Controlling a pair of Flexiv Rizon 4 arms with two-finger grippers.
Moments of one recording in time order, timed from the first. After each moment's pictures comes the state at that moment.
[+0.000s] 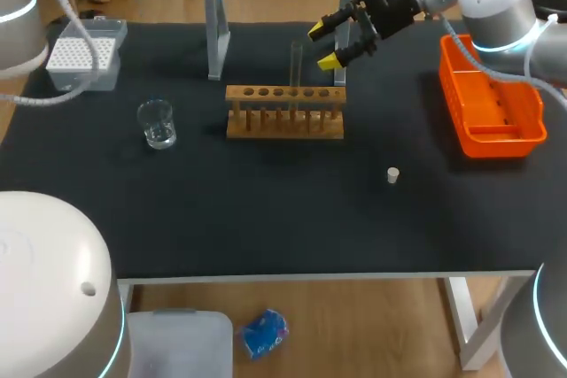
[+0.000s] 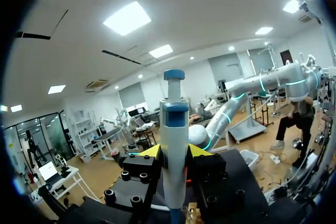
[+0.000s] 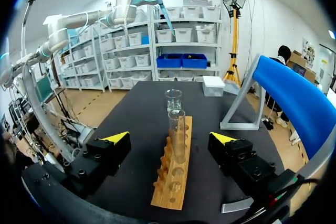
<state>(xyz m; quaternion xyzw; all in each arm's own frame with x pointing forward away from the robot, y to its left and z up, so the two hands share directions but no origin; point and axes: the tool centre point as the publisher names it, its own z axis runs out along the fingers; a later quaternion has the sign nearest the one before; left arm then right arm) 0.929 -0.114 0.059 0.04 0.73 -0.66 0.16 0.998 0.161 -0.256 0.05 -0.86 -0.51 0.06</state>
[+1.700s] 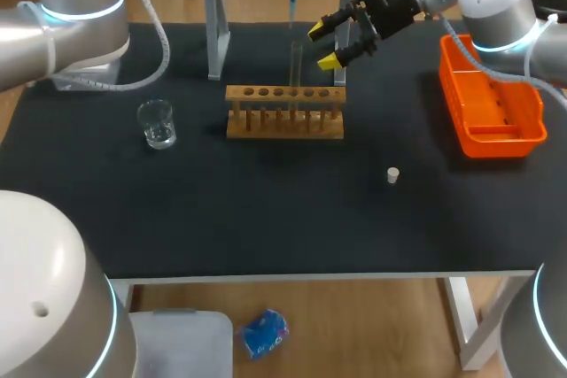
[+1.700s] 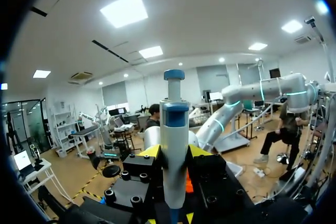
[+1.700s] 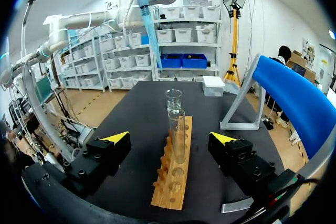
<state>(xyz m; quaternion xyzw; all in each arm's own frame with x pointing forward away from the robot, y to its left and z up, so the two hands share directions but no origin) 0.953 -0.209 0.024 0.05 0.72 -0.69 0.07 0.998 0.161 -0.256 0.05 -0.86 -0.51 0.06</state>
